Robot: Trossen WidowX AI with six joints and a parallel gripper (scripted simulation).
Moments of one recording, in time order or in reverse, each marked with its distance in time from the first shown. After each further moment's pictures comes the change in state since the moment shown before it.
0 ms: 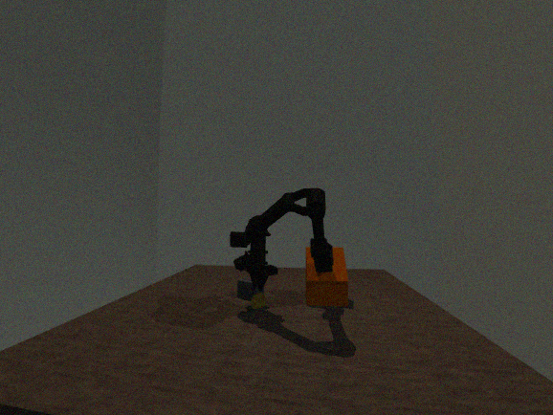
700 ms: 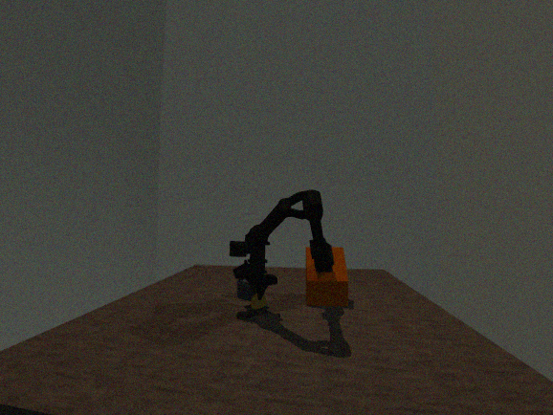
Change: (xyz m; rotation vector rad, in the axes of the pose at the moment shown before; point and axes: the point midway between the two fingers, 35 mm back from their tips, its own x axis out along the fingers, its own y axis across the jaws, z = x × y) arm 0.034 -0.001 0.001 -0.001 -0.002 0.001
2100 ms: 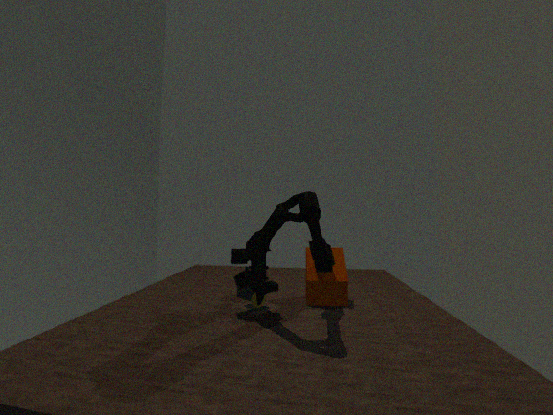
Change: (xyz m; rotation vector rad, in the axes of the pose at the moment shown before) arm 0.025 0.002 -0.005 0.014 0.009 0.011
